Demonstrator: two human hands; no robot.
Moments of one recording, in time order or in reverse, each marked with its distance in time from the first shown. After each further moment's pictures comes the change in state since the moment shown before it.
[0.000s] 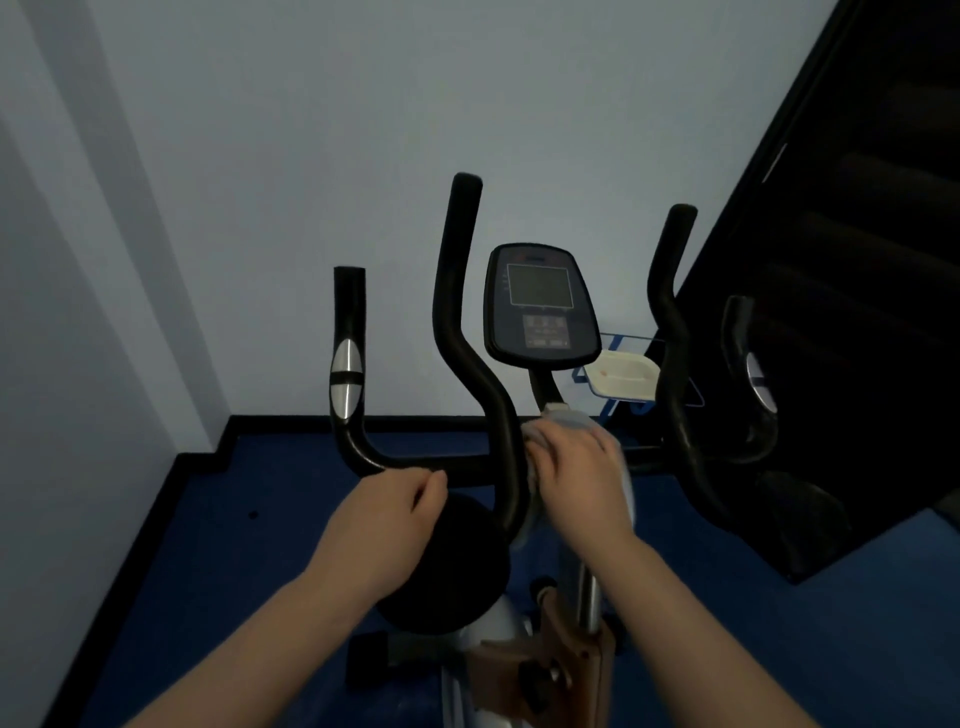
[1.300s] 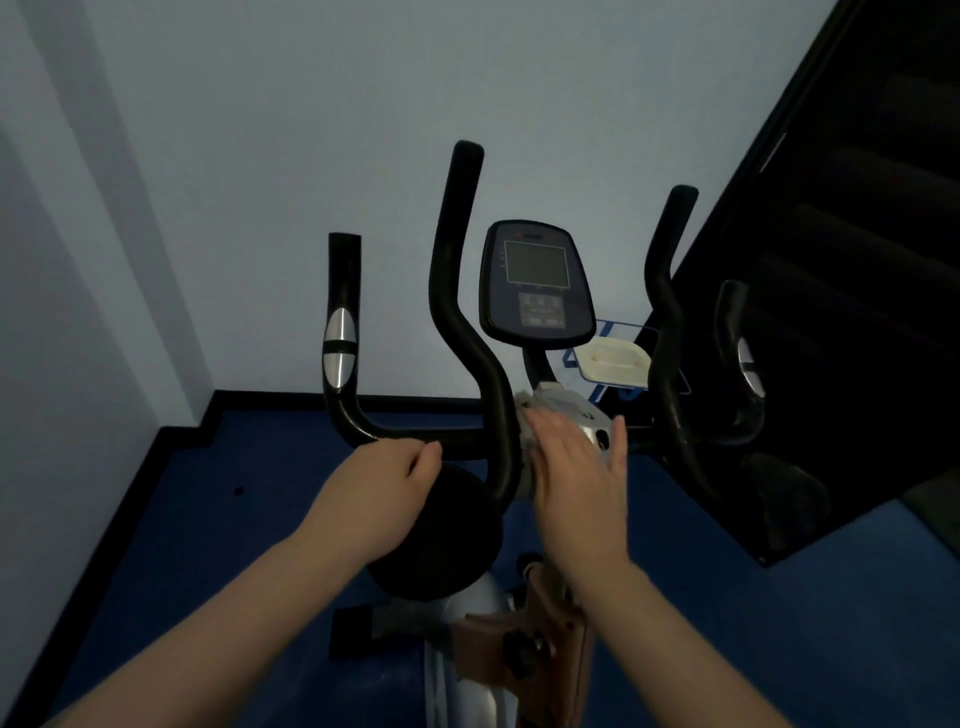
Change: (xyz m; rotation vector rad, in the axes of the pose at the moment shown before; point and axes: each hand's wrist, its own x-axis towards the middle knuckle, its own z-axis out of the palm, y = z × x) left_hand 0.002 -0.002 0.001 0.023 -0.037 0.026; right_hand -0.037 0.005 0.006 -0.233 0.120 -0.133
